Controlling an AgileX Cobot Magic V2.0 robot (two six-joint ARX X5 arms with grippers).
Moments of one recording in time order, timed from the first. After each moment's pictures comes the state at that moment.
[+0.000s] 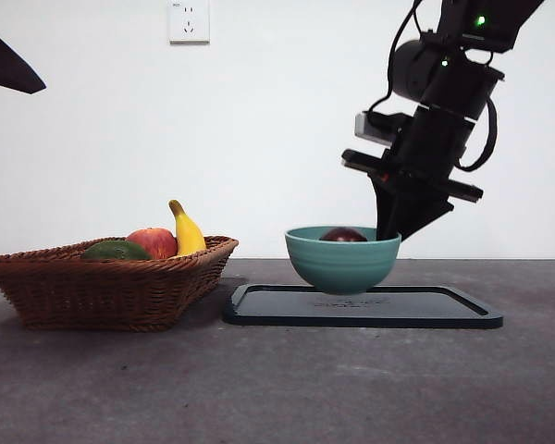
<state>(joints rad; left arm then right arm) -0.37 0.97 0.95 -0.98 0.76 0.14 0.32 1.90 1.45 -0.61 -0.23 0.08</state>
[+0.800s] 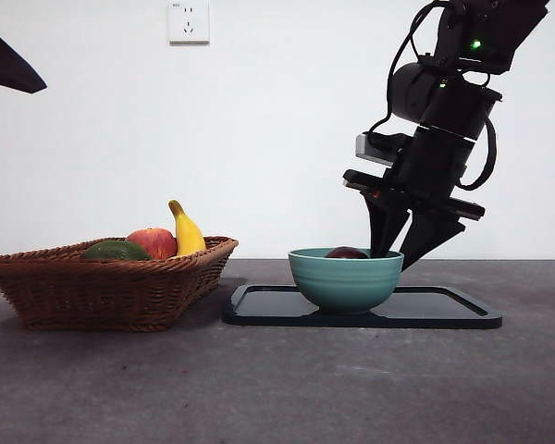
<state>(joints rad) -0.37 0.97 0.95 -0.98 0.76 0.14 0.31 1.94 1.45 -0.61 -0.23 0.08</state>
